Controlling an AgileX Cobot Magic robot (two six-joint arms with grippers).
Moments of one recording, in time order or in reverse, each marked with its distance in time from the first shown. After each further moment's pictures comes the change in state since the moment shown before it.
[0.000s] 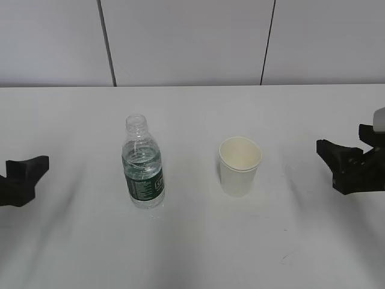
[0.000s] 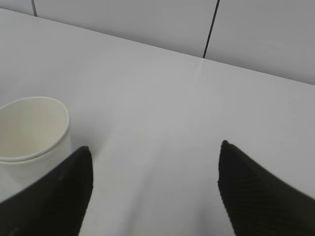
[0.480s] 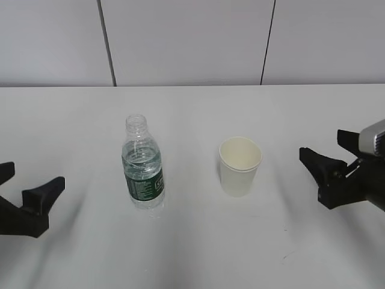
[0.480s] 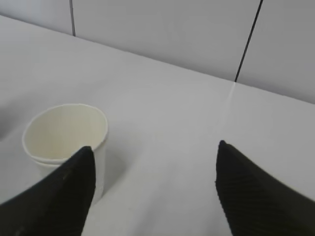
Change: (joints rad) left arm 0.000 0.315 0.134 0.097 -0.555 -0.013; right arm 0.000 0.169 0.044 -0.093 -0.307 0.002
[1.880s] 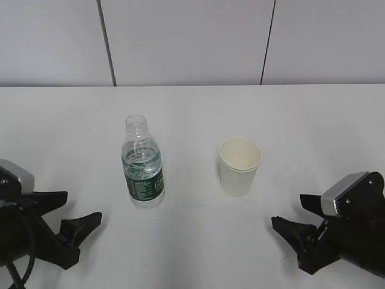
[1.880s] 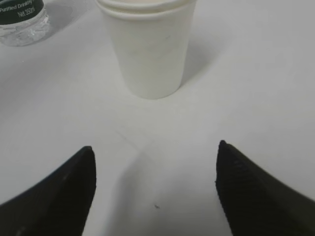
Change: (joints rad) left arm 0.000 0.272 -0.086 0.269 -0.037 -0.031; right arm 0.000 0.382 0.043 -0.198 -0.184 -0.002
